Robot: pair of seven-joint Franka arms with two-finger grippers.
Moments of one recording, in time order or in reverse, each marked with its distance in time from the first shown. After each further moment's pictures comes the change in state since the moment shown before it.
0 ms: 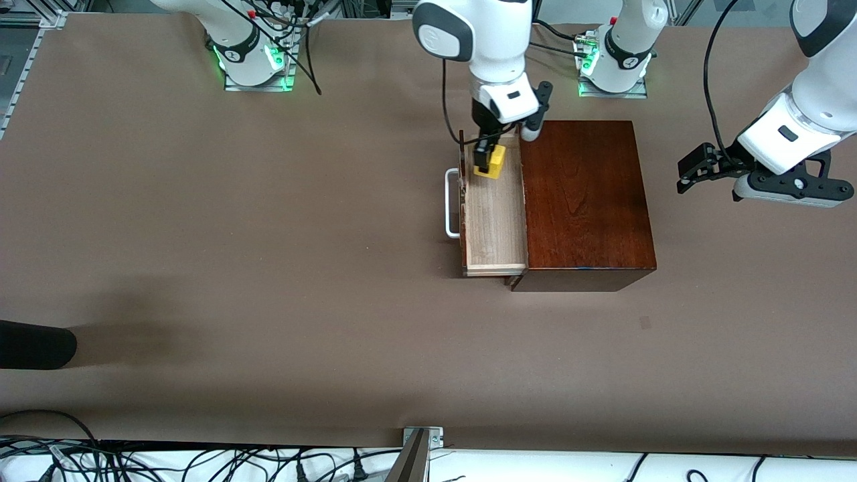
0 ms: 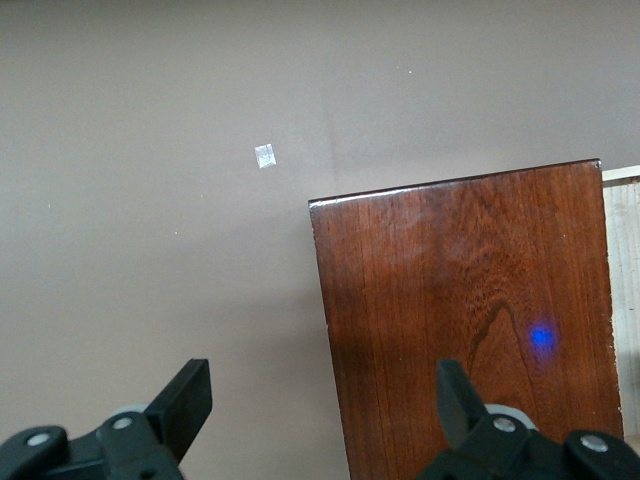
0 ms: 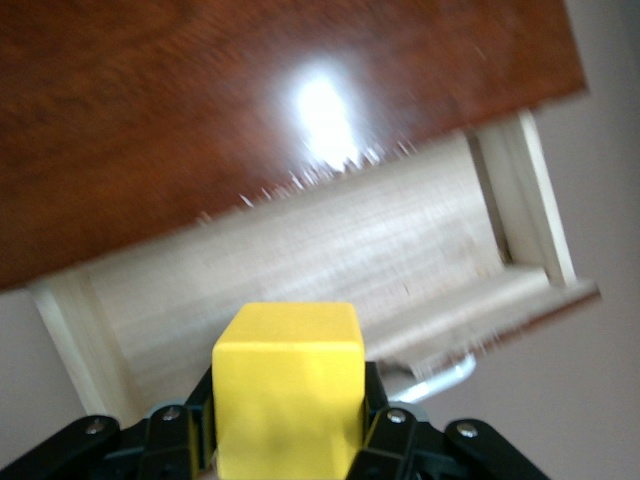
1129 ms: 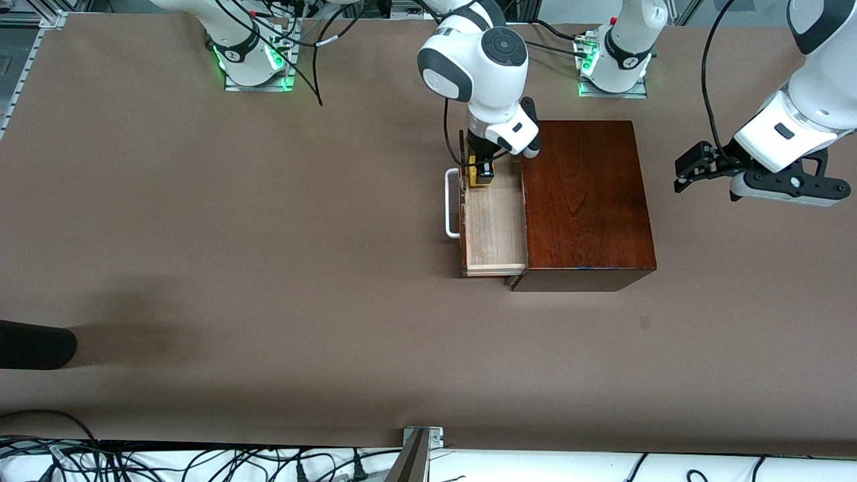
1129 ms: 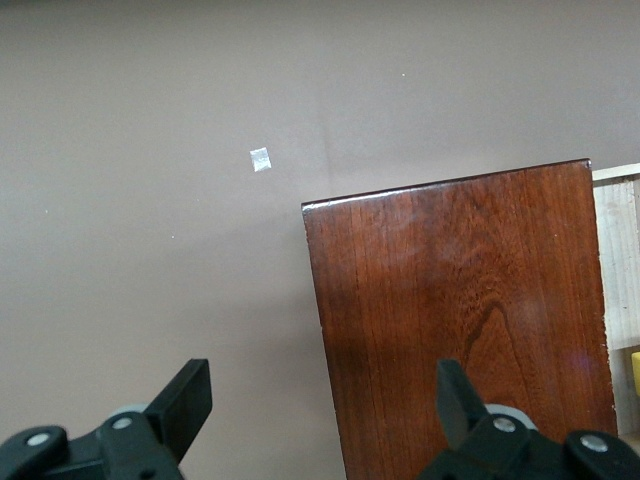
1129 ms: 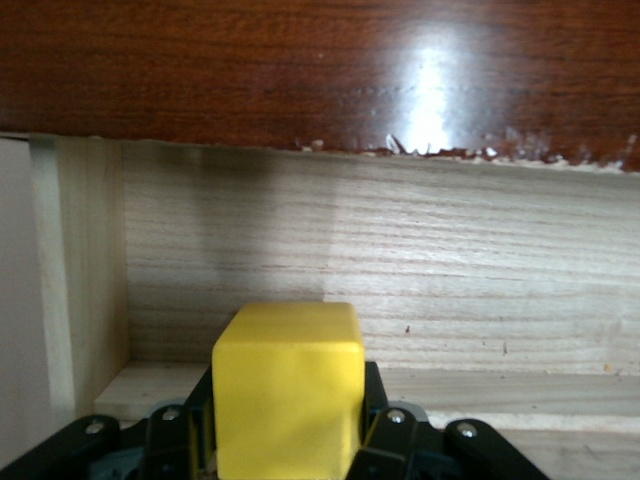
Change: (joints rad) left arm -0.007 0.000 -0.001 0.003 0.000 0.000 0.001; right arm -0.049 0.094 0.023 0.019 0.101 -0.066 -0.433
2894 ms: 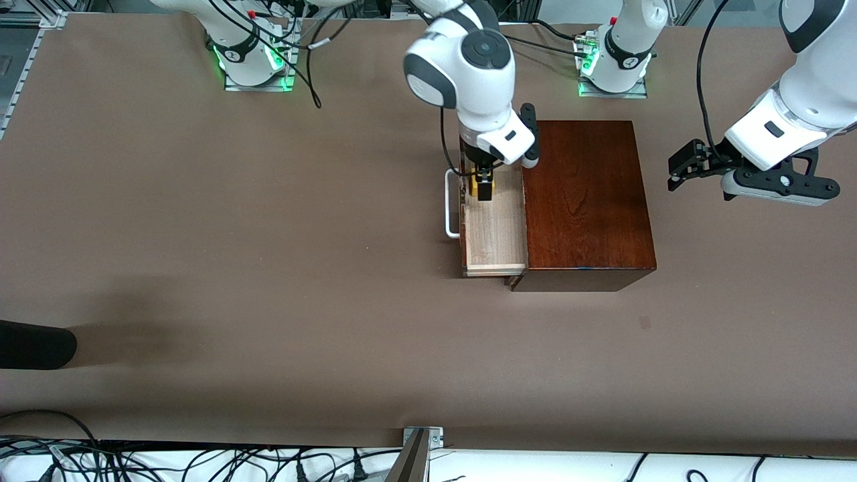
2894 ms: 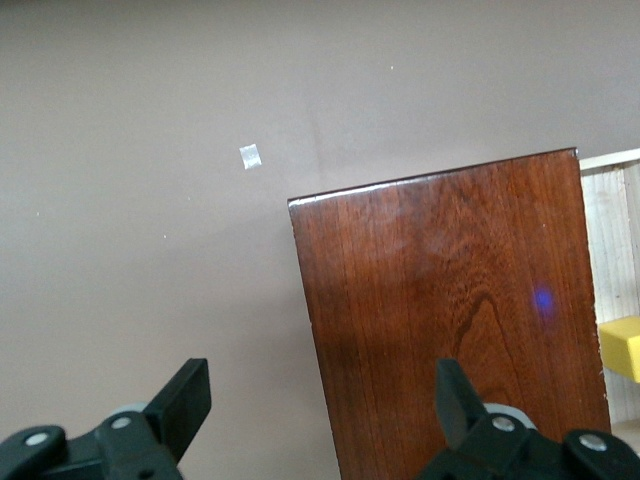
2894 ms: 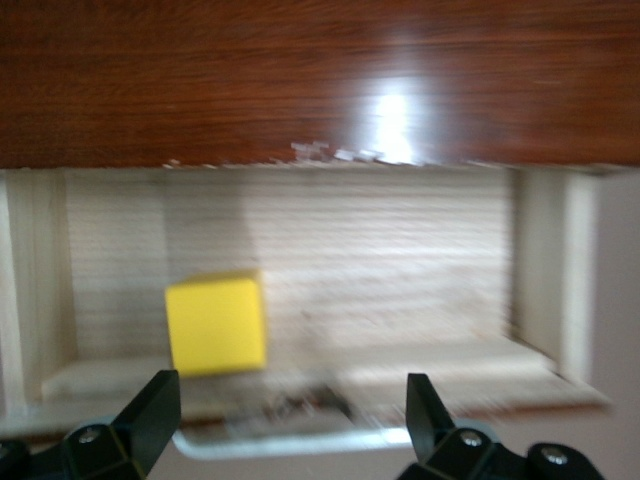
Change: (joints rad) left arm -0.001 0.000 -0.016 0.003 0.000 -0.026 0.008; right arm -0.080 -0.055 -0.004 0.054 0.044 0.019 -0.006
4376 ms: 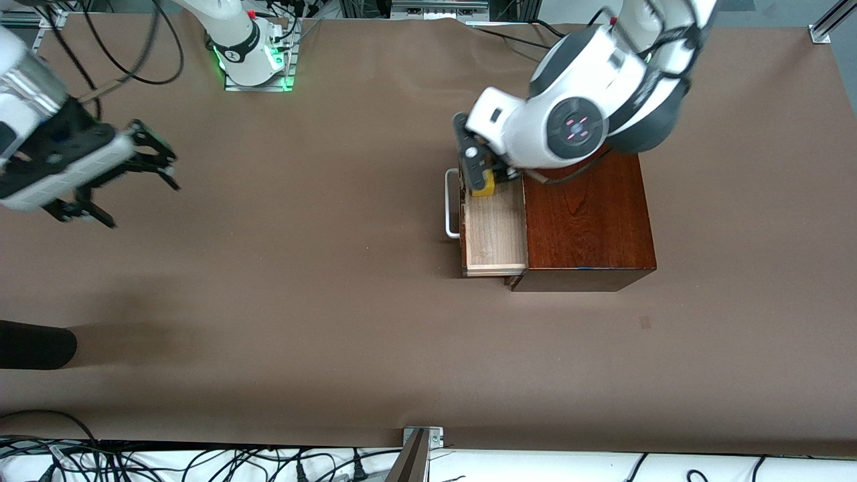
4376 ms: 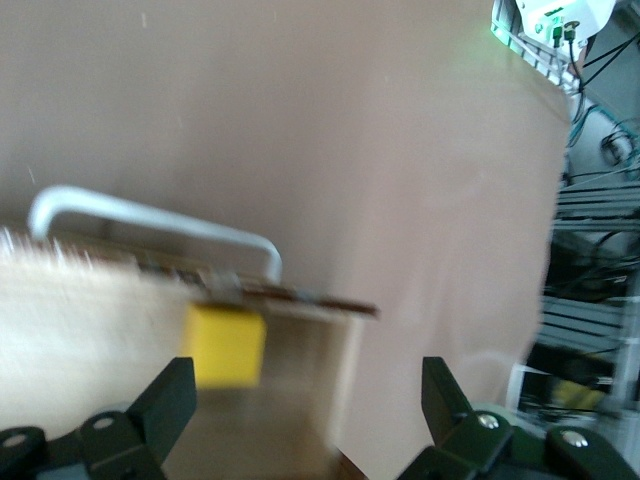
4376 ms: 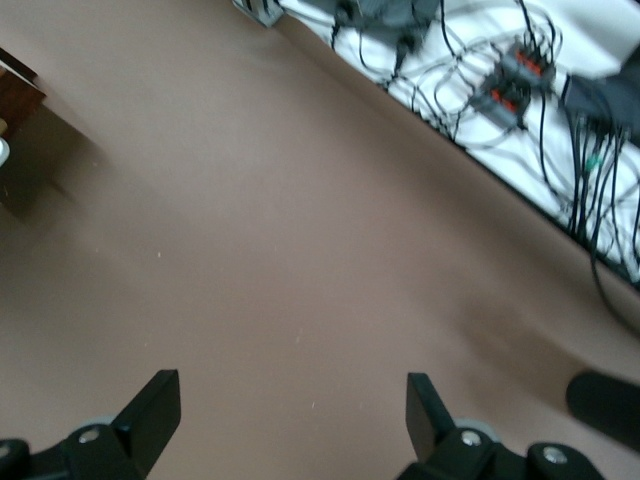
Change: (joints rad) left arm -0.450 0.435 -0.018 0.286 -0.387 -0.102 0.784; right arm -0.649 -0.608 -0.124 -0.328 0.113 -0.241 0.129
